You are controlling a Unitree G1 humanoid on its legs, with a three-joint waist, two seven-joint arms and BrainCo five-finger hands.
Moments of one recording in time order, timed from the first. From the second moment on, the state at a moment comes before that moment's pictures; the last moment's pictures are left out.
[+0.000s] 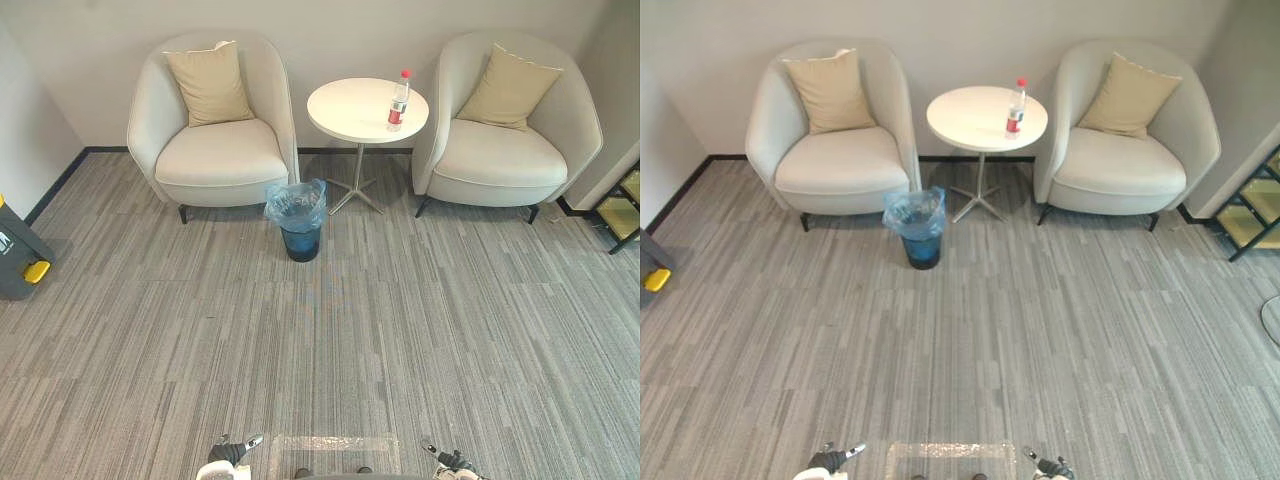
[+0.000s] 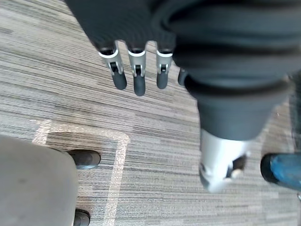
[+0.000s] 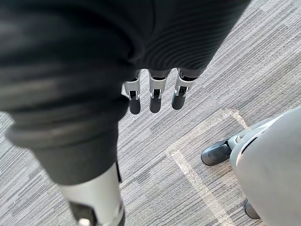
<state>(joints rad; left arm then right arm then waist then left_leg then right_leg) 0.09 0.06 0.16 1.03 0.02 0.00 0.15 0.04 0.00 -0.48 1.09 0.16 -0.01 -0.13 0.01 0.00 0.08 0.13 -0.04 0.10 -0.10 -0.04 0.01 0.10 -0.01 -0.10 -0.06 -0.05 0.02</state>
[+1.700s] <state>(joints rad) 0.03 0.02 0.20 0.98 0.00 0.00 0.13 0.04 -0.04 -0.38 1.05 0.16 -0.02 -0.13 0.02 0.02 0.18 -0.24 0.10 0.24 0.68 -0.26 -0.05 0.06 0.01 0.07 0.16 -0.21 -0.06</state>
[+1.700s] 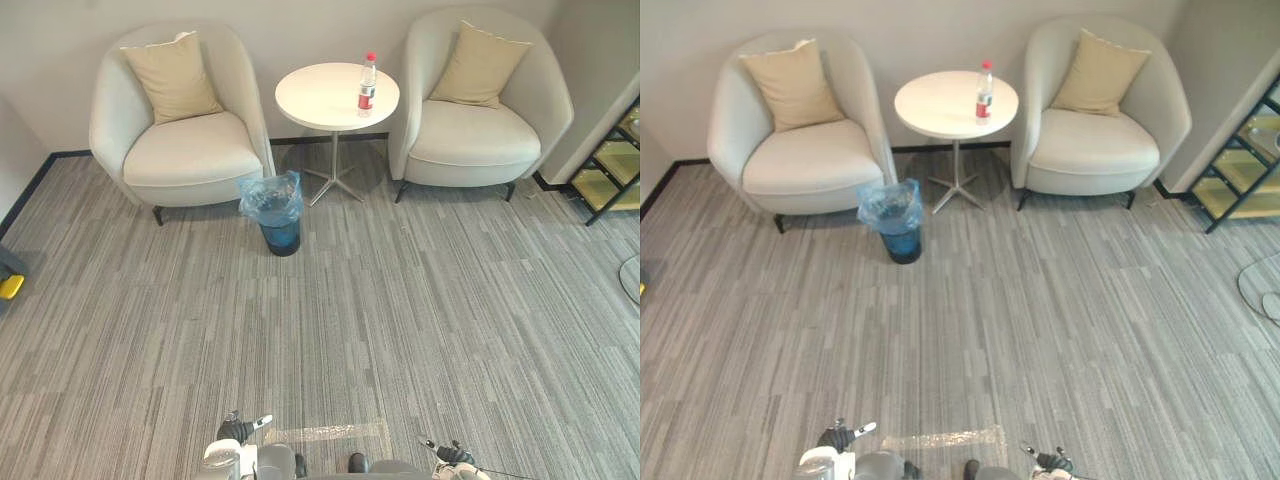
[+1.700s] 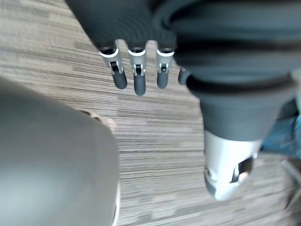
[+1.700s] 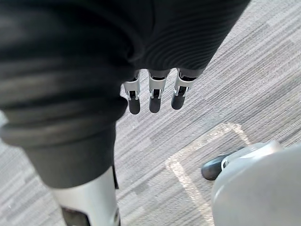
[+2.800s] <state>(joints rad) 0.03 0.00 0.19 0.96 -0.01 0.00 0.13 0.04 -0.03 -0.32 1.00 0.12 -0.01 -0.14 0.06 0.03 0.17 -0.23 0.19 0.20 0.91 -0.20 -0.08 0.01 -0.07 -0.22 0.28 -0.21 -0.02</state>
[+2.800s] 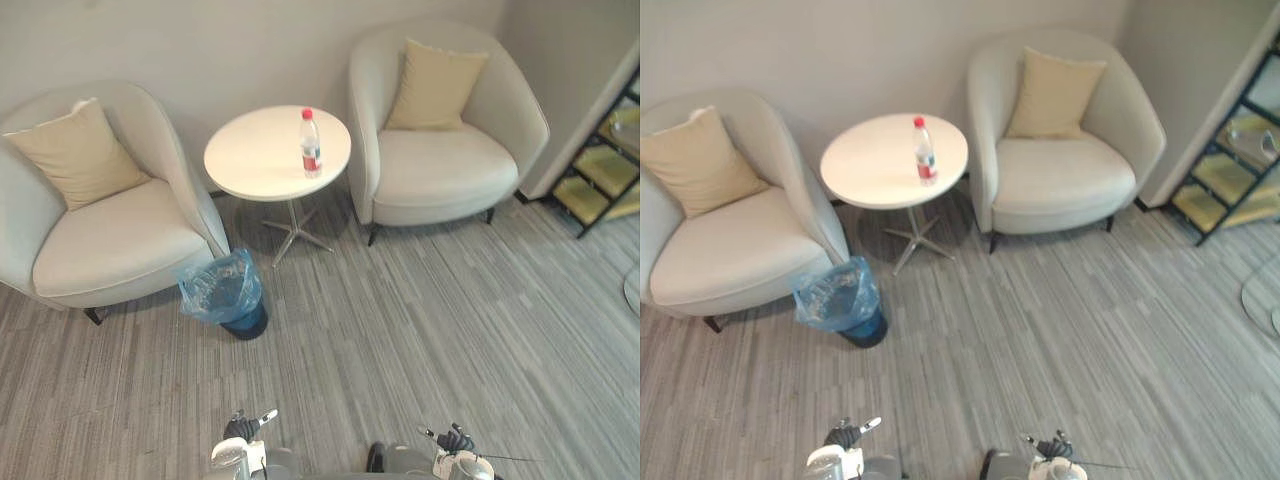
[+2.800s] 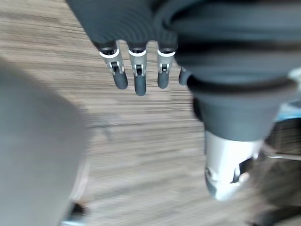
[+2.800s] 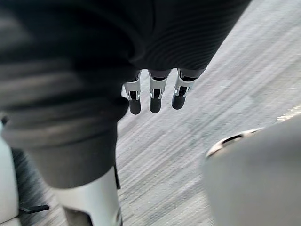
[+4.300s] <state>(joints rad) 0.04 0.04 0.14 1.02 0.00 -0.01 0.13 0.04 -0.03 -0.29 1.05 0.09 -0.02 -0.12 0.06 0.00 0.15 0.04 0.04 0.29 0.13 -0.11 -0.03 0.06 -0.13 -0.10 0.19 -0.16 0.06</state>
